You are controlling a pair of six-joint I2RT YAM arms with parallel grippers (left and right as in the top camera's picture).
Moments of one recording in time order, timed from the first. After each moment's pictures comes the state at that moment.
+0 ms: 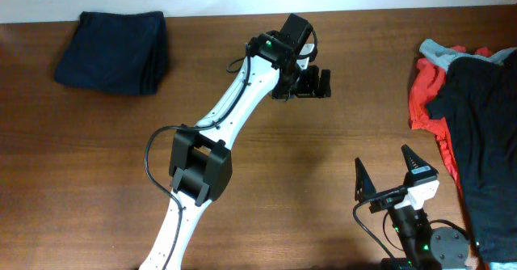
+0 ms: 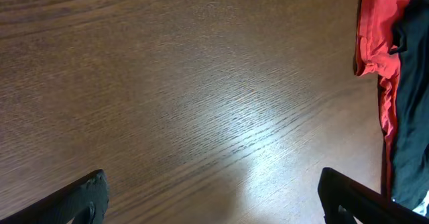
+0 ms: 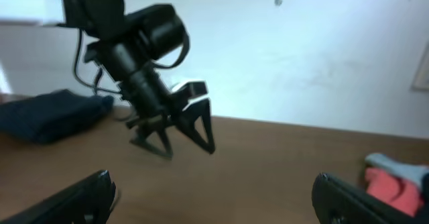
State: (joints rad) left arm -0.59 2.50 2.44 -1.13 0.40 -0.41; right arm -0.02 0.02 0.20 -0.14 -0.26 0.02
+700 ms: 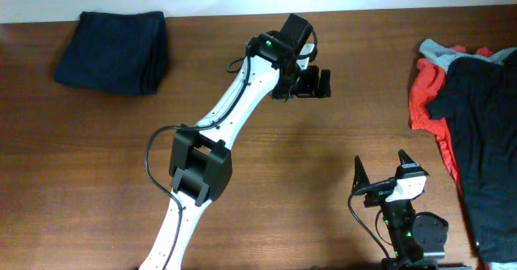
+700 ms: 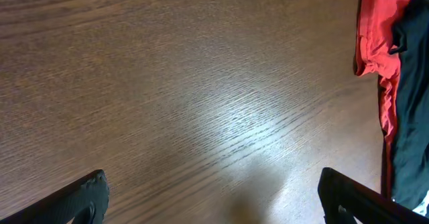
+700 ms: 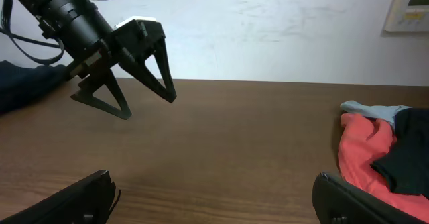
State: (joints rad) left arm -0.59 2.50 2.44 -1.13 0.40 -0.41; right arm -0.02 0.01 0.01 -0.06 -0.14 0.02
